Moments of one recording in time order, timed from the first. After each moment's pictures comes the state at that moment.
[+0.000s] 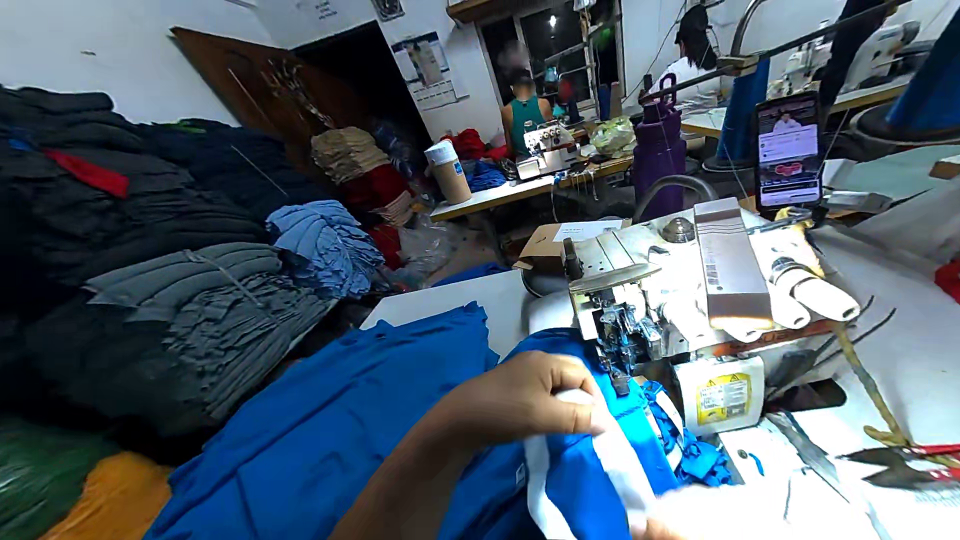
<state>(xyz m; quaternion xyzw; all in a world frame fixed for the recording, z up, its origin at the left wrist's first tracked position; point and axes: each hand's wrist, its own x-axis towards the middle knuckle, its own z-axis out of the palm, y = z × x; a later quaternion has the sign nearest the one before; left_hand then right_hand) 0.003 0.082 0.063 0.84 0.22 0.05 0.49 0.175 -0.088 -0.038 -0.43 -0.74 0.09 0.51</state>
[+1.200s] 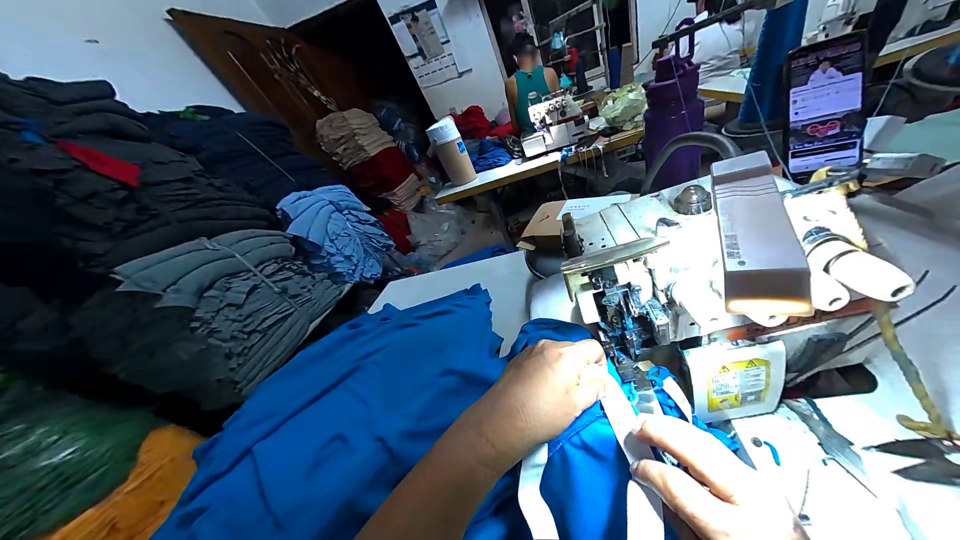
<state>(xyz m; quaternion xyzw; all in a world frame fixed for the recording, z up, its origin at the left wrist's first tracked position) 0.029 0.077 0.031 0.89 0.39 0.02 0.24 0.179 -0.052 -0.078 -0.44 -0.74 -0.06 0.51</state>
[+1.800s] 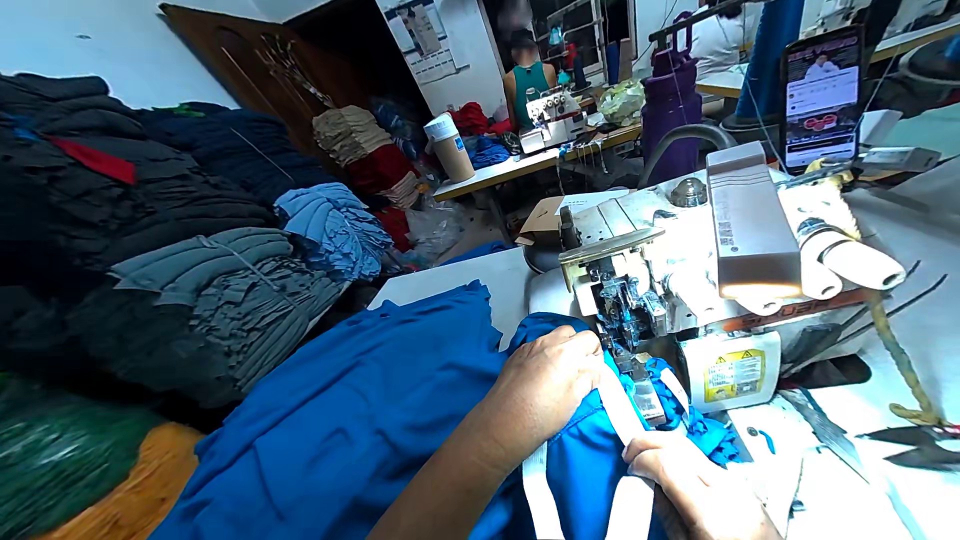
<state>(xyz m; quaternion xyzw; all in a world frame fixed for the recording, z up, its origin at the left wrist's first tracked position) 0.030 0.069 0.027 0.90 0.40 0.04 0.17 0.159 -0.062 -0.075 -0.50 -0.70 0.03 0.51</state>
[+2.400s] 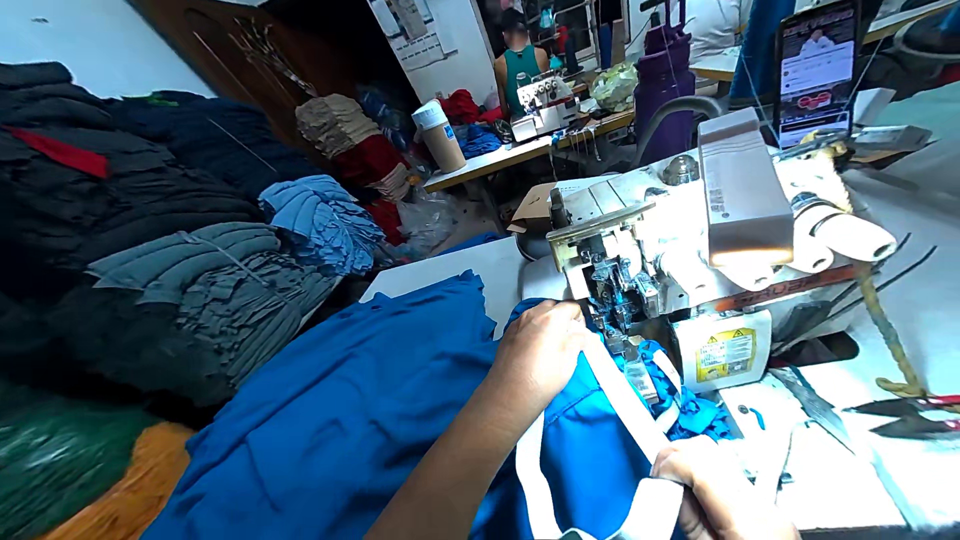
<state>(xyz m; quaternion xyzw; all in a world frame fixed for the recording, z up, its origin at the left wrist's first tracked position) 0.042 0.073 0.021 0.87 0.46 0.10 0.15 0.155 -0.092 -0.074 -0.55 -0.63 0.11 0.53</state>
